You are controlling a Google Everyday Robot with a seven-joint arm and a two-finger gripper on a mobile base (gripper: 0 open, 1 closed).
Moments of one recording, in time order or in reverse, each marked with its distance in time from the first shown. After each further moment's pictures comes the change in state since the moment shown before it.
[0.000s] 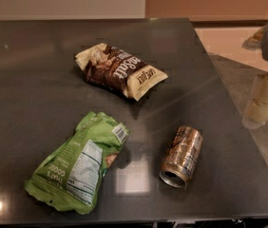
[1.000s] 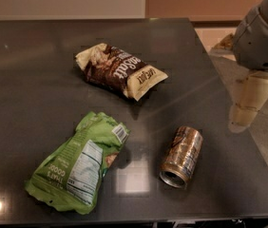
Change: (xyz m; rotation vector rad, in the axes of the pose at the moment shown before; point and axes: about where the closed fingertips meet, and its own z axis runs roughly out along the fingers) arm -0.037 0.012 0.022 -0.112 -0.058 -0.218
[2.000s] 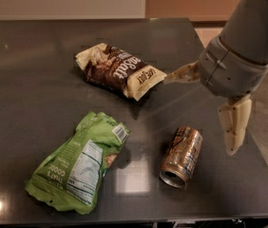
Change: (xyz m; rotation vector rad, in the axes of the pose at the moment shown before) arm -0.044 0.044 0.036 -0.144 -0.094 -0.569
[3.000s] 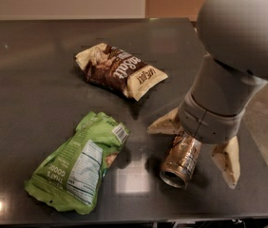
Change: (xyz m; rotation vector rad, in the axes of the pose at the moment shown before) arm -0.023 0.048 0.064 -0.163 0.058 -0.310
